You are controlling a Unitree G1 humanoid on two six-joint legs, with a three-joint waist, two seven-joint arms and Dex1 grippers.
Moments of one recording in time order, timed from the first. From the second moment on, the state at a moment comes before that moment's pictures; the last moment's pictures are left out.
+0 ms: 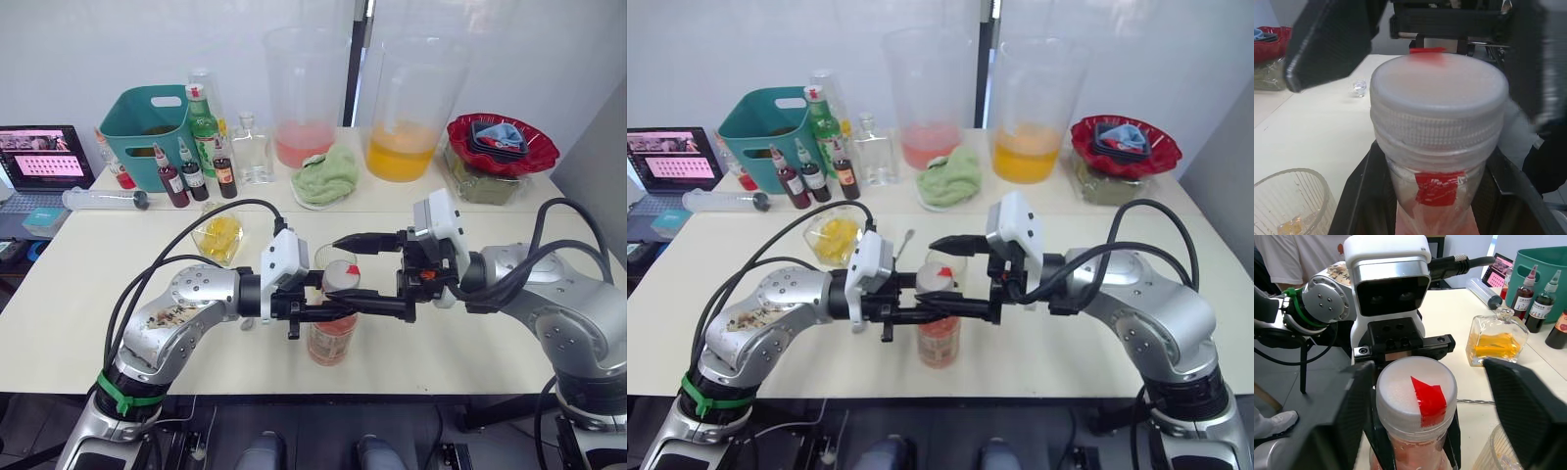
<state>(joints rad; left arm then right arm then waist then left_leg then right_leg) -0.50 0.54 -0.18 -0.45 -0.59 0.62 -0.95 -0.58 -0.72 0.01 -0.58 0.85 0.81 0.82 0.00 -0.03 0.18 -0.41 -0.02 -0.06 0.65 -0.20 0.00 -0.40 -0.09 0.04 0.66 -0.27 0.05</state>
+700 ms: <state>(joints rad) -0.44 0.57 -0.17 -0.57 -0.59 0.66 -0.88 -0.89 -0.67 0.27 -0.04 0.67 0.39 1.55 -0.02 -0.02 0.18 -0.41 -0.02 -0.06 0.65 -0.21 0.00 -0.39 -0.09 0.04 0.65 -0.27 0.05</state>
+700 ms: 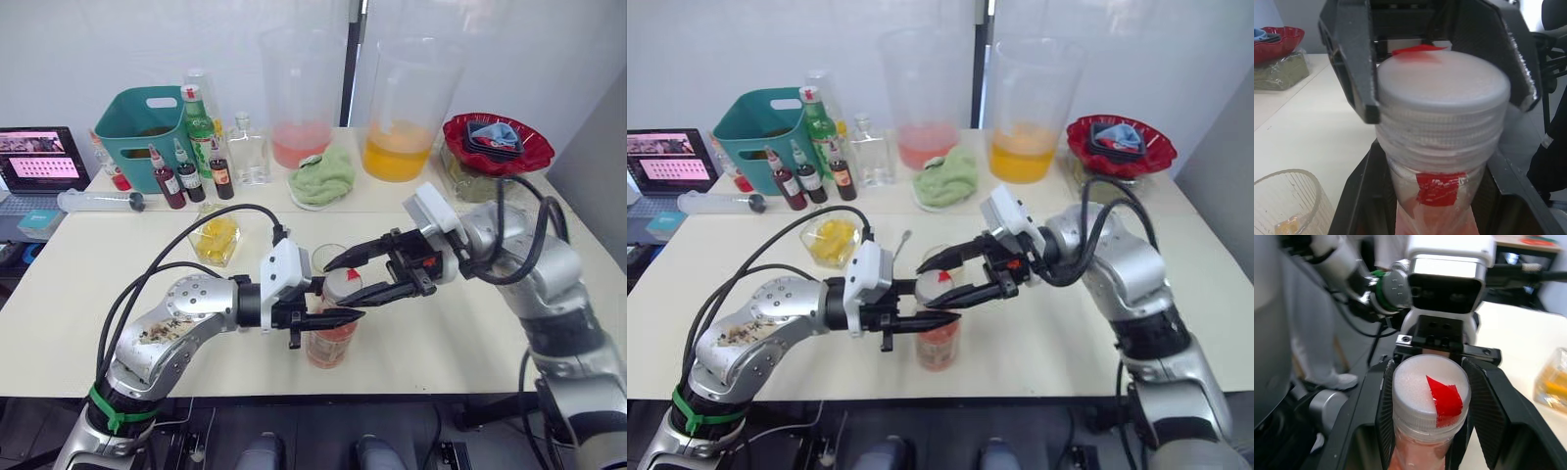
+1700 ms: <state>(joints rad) -0.50 0.51 -0.20 -0.42 -0.59 0.61 -0.96 -0.51 -0.79 -0.03 -0.62 0.96 0.75 0.78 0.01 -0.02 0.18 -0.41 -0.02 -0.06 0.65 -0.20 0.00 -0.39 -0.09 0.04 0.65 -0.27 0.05</state>
